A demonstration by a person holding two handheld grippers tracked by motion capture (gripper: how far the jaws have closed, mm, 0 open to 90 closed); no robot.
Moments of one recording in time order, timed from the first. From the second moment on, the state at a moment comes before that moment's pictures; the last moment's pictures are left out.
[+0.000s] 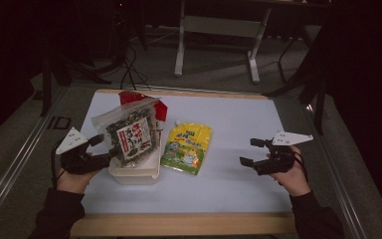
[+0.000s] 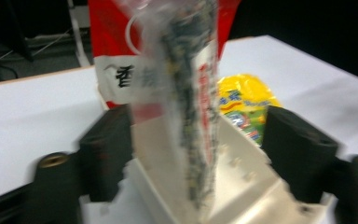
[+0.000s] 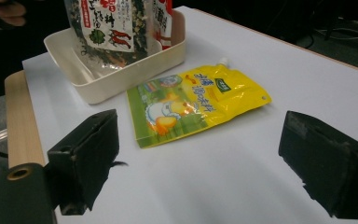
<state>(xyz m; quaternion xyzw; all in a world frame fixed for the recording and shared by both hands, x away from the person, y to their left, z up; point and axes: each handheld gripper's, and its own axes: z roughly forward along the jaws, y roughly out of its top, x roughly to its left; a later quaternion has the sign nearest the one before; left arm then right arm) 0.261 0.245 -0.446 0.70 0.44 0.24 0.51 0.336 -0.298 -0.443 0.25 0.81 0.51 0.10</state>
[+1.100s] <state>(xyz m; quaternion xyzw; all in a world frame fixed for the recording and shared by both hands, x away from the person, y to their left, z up) 0.203 0.151 -0.495 0.76 0.33 0.21 0.51 0.402 -0.233 -0.475 0.29 0.84 0.44 0.09</state>
